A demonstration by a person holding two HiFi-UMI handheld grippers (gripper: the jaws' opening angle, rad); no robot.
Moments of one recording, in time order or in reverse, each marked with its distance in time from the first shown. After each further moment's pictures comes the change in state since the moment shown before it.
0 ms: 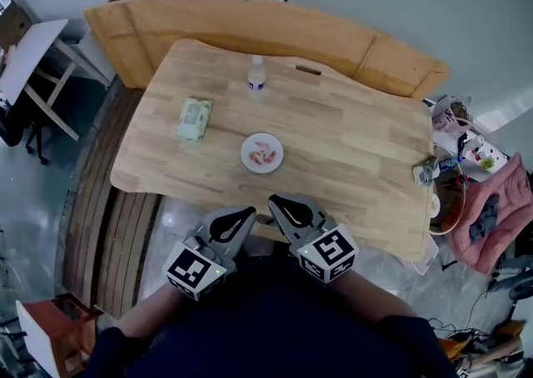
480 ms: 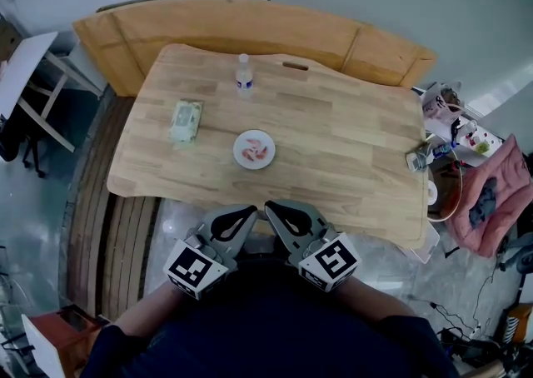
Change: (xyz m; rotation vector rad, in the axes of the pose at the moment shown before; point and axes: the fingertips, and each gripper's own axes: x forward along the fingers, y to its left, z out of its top) left arm 0.002 -0.025 0.002 0.034 0.009 -0.071; right arm -0.034 0.031 0.022 -0.018 -0.141 -0.005
